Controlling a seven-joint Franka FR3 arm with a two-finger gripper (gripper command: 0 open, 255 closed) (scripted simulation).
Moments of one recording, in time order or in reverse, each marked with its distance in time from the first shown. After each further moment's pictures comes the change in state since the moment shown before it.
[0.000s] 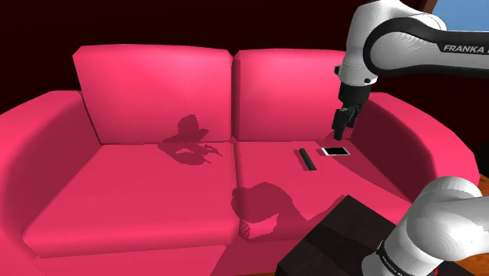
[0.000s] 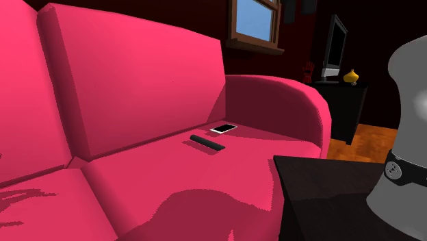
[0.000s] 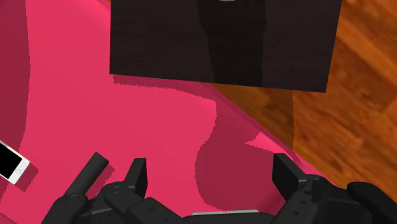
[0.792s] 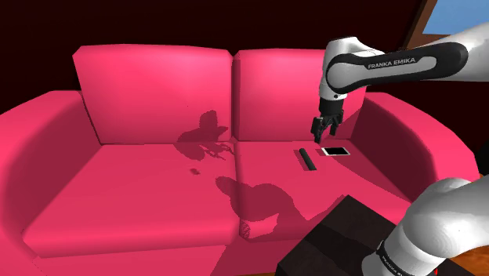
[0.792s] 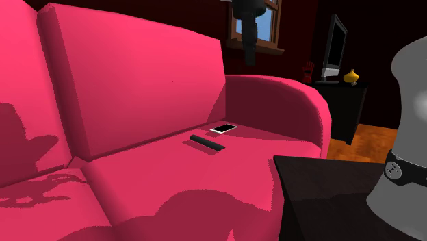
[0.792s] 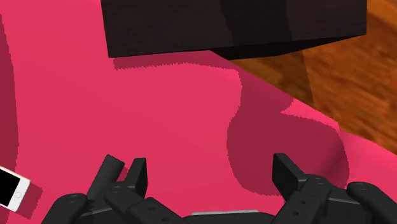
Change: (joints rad) arm -0.085 0.315 -0.094 0.003 -0.018 0.276 0.038
